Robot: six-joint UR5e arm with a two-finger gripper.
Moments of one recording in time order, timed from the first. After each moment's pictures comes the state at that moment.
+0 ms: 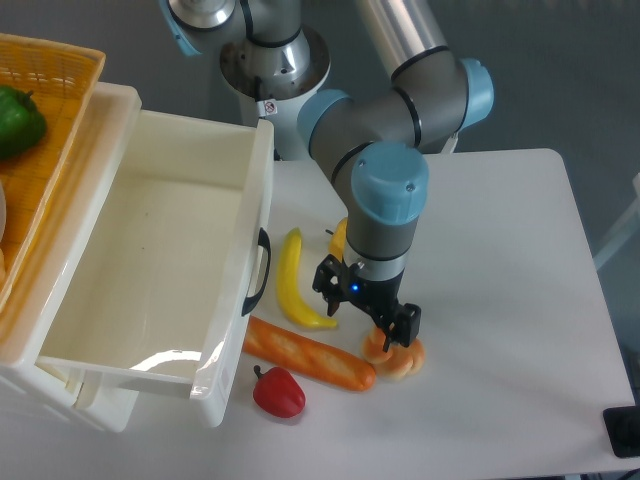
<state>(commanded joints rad) 2.45 -2.01 -1.51 -1.06 1.47 1.27</state>
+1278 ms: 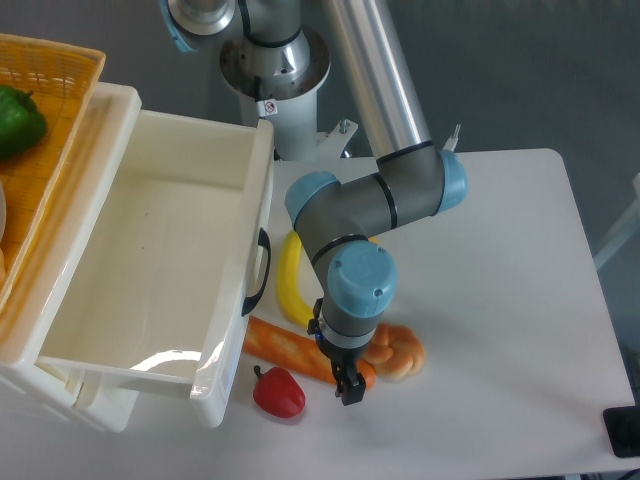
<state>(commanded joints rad) 2.41 -2.20 -1.47 -1.05 1.47 1.68</state>
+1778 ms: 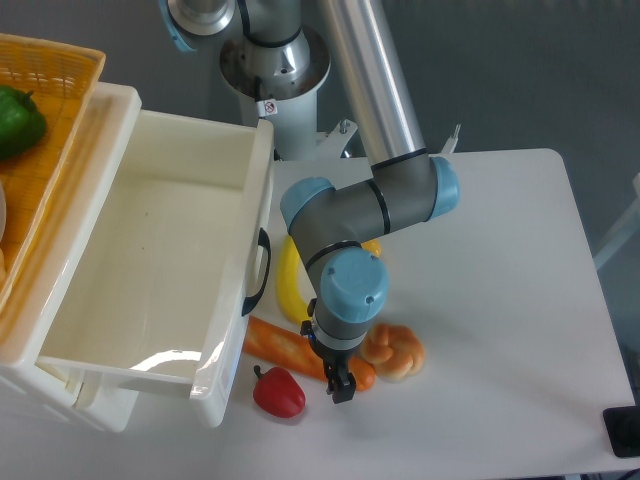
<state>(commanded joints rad) 2.40 -2.19 -1.50 -1.05 1.47 1.68</state>
